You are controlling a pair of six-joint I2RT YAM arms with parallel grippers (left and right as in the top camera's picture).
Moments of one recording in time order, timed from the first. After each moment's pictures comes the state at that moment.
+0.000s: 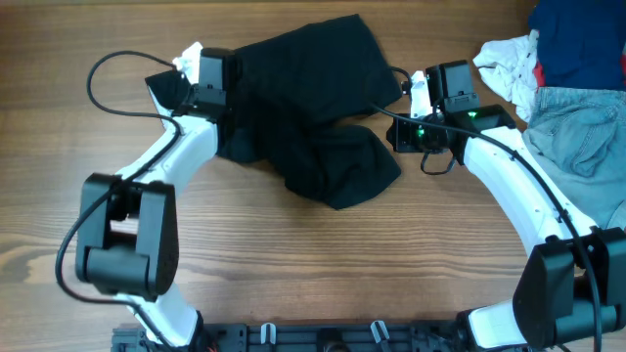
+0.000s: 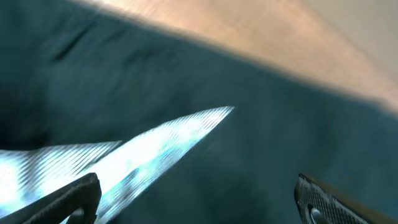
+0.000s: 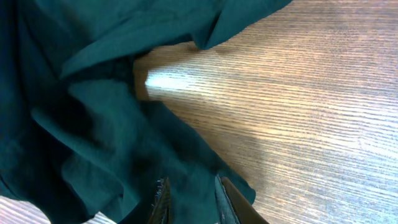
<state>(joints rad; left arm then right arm) -0.19 1.86 1.18 -0.18 -0.24 -0.73 0.20 1.64 1.16 -0.65 -0.25 0.18</state>
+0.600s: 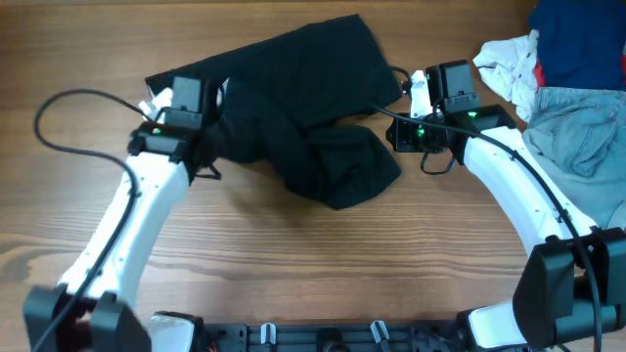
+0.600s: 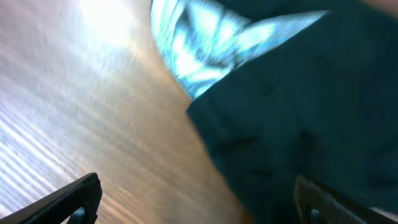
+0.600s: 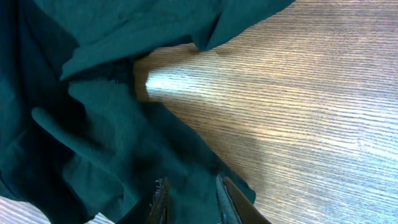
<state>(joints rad) -0.20 1.48 1.14 -0.82 -0.23 -0.88 0.20 1.64 1.16 -0.65 -0.25 0.18</state>
